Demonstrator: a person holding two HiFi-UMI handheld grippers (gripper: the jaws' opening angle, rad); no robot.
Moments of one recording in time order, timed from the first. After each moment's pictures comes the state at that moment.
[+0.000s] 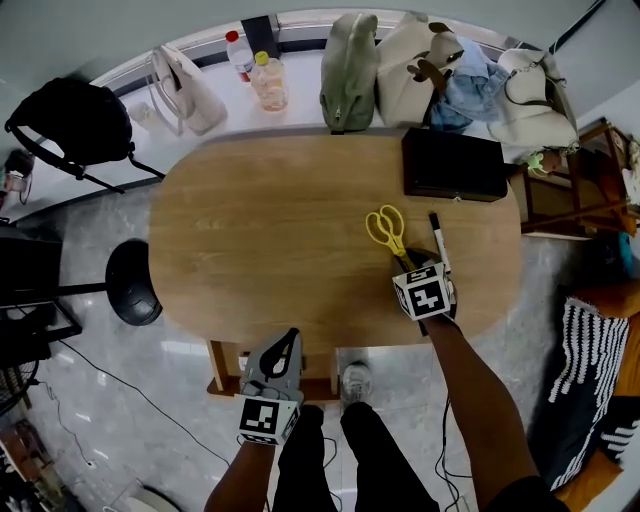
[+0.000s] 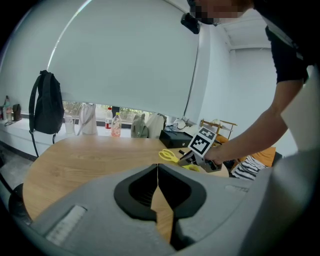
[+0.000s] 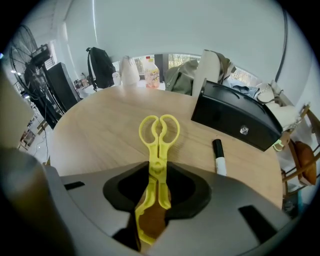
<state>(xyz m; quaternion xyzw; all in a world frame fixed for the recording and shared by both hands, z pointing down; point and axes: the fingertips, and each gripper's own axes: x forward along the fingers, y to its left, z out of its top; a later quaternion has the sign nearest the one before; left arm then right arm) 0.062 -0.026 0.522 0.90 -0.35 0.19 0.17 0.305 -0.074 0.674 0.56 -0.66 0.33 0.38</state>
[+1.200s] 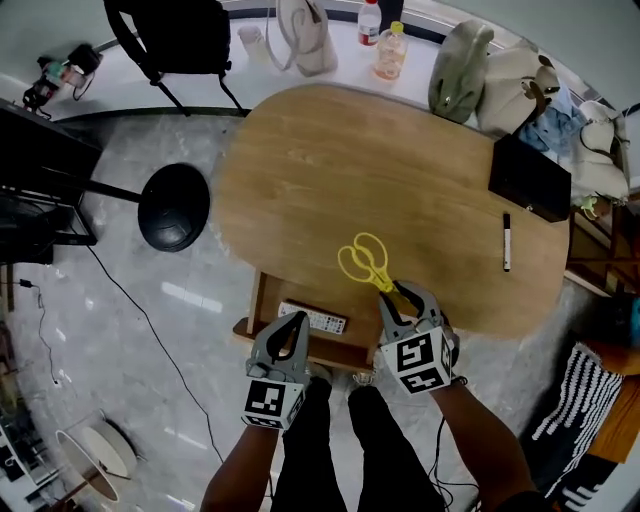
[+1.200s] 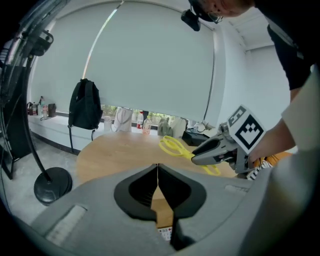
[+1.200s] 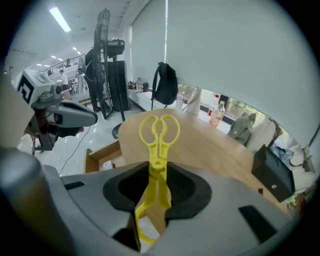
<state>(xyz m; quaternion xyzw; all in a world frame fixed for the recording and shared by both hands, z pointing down) -0.086 0.030 0.524 0.85 -0.46 0.18 0.19 0.057 0.003 0.565 0.42 -0.81 0.16 0.37</state>
